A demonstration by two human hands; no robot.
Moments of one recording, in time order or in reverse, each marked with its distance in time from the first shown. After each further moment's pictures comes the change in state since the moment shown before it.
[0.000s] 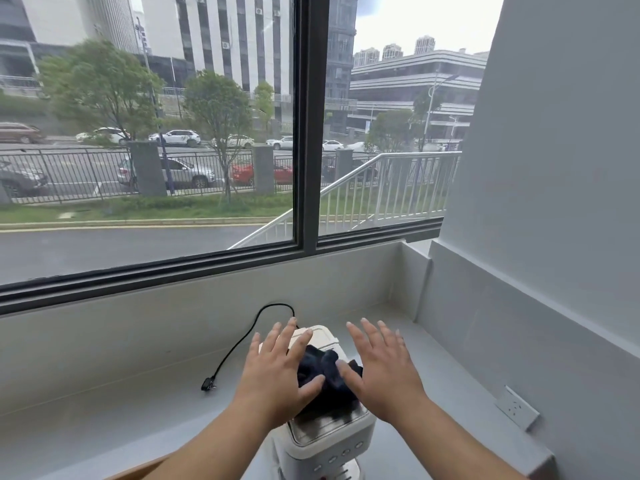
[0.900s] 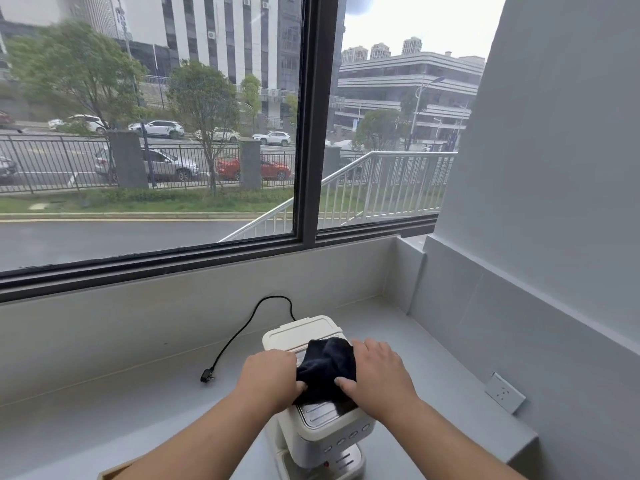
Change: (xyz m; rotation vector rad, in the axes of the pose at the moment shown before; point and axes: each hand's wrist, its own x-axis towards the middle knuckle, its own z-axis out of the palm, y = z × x) left_hand -0.006 -0.023 -0.003 0.087 -0.243 -0.025; right_hand -0.019 -0.044 0.001 -0.090 -0.074 0.072
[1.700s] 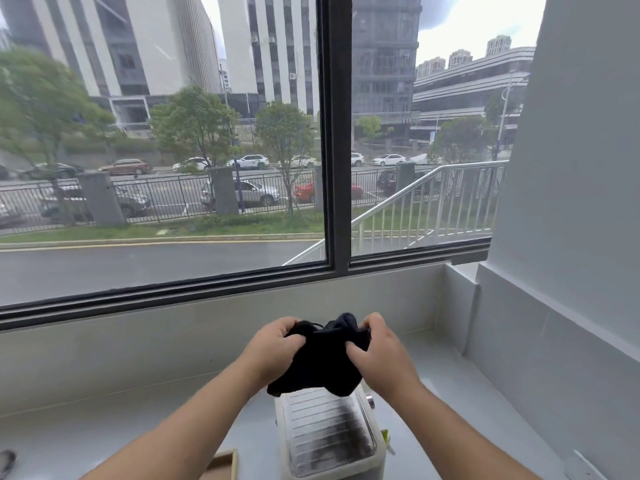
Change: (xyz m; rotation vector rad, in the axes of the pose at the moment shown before) left_hand 0.013 0.037 -0.108 -1.049 0.201 -0.289; right_hand 0.079 0.045 -0.052 0.854 0.120 -0.117
